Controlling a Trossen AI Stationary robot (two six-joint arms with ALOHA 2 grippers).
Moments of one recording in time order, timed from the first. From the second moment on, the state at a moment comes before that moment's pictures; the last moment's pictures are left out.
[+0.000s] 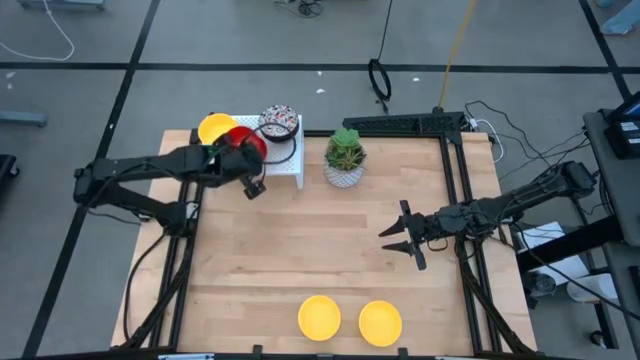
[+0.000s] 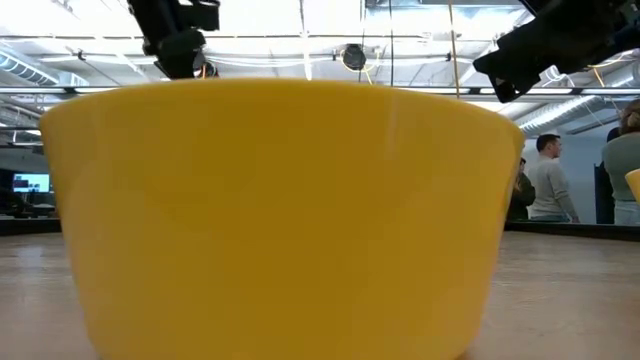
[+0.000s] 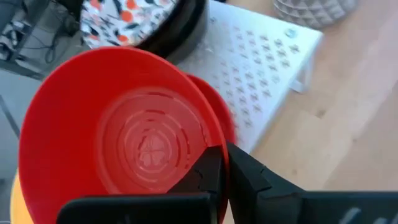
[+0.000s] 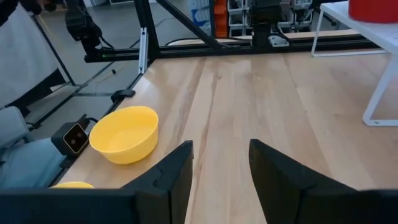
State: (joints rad) left arm 0.17 1.21 1.15 -1.03 -0.56 -0.22; right arm 0.32 0.80 0.34 0.20 0.11 0.18
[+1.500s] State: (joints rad) left arm 0.28 1.30 1.16 -0.99 -0.51 -0.18; right arm 0.32 0.80 0.34 0.20 0.11 0.20
